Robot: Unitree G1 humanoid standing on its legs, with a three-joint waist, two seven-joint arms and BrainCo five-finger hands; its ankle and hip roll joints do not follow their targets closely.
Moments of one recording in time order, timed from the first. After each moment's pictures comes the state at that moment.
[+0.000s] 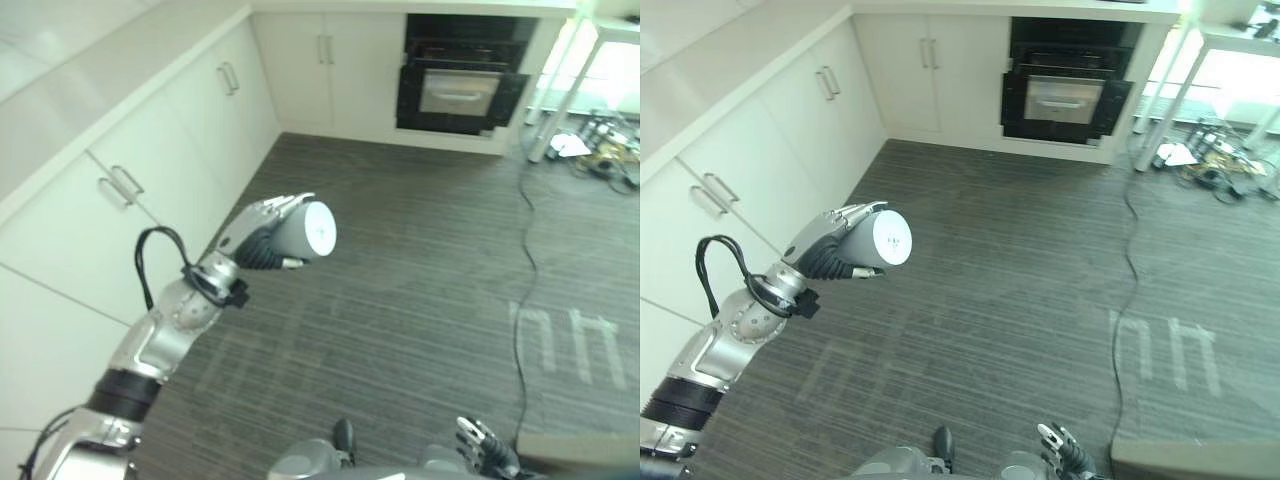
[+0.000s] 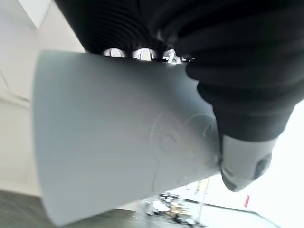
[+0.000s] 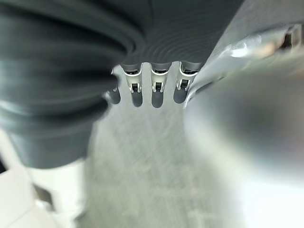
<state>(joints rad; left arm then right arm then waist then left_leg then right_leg) -0.29 0.79 -0.18 0.01 0.46 -0.44 0.07 0.10 -0.25 -0.01 1.00 0.61 -0.12 0.36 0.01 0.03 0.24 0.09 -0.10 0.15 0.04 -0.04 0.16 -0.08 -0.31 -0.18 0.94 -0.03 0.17</state>
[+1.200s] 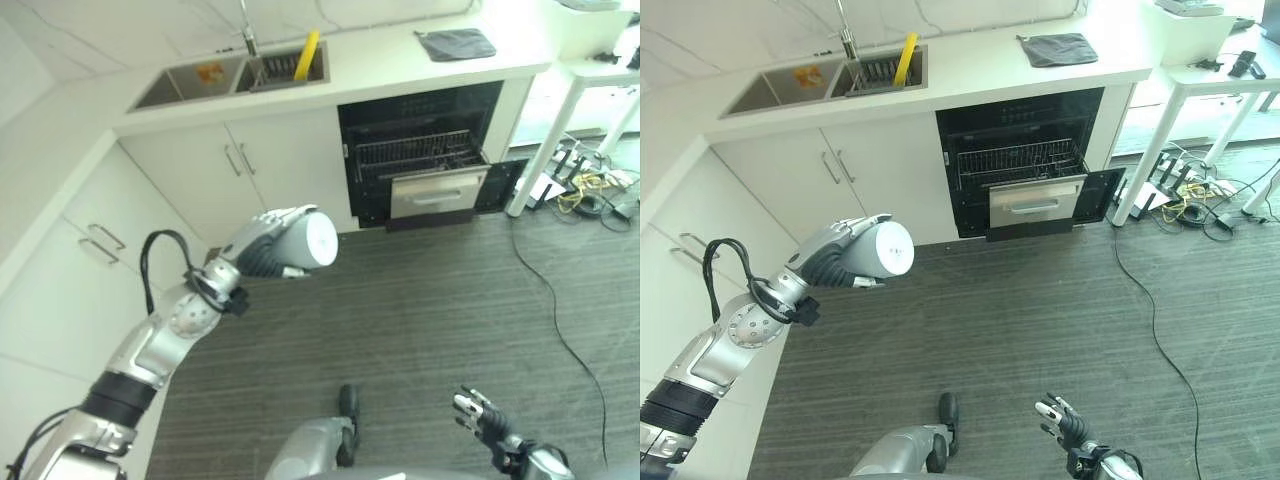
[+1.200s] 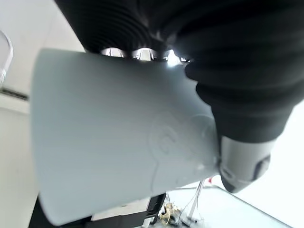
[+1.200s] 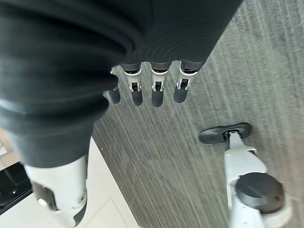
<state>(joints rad) -0.23 0.76 -0.19 -0.01 0.37 -0.41 0.00 0.03 -0.34 0.14 1.02 0.61 -0.14 0.42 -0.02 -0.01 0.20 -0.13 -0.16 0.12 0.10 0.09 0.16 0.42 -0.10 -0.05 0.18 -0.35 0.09</state>
